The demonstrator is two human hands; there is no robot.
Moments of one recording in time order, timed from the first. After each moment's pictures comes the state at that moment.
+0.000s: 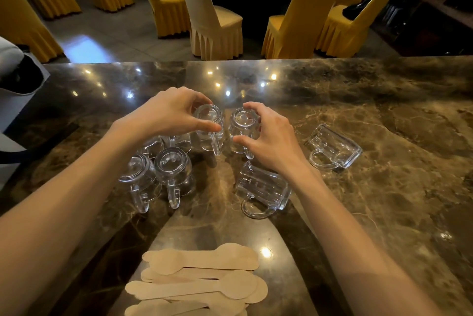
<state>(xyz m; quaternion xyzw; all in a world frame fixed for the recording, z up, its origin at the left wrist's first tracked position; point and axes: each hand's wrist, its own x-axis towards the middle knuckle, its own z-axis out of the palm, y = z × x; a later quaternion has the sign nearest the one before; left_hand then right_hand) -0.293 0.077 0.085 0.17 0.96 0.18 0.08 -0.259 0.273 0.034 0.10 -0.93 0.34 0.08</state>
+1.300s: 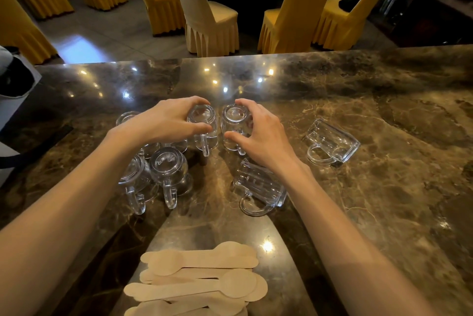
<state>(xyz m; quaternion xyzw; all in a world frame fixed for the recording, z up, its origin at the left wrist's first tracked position) -0.295 0.074 0.063 0.14 0.96 0.21 0.14 -0.270 0.267 0.017 0.11 -0.92 0.36 0.09</state>
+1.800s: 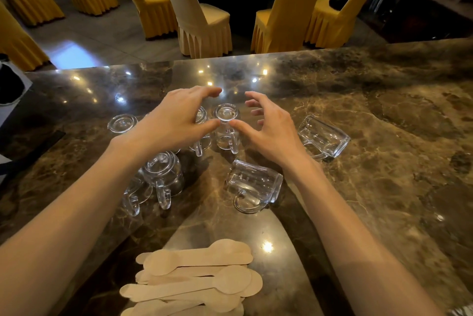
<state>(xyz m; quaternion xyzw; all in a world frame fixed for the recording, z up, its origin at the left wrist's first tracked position) -0.272 0.101 0.081 0.25 0.95 0.20 -0.02 -0.268 0.289 0.022 0.10 -0.91 0.40 0.12</state>
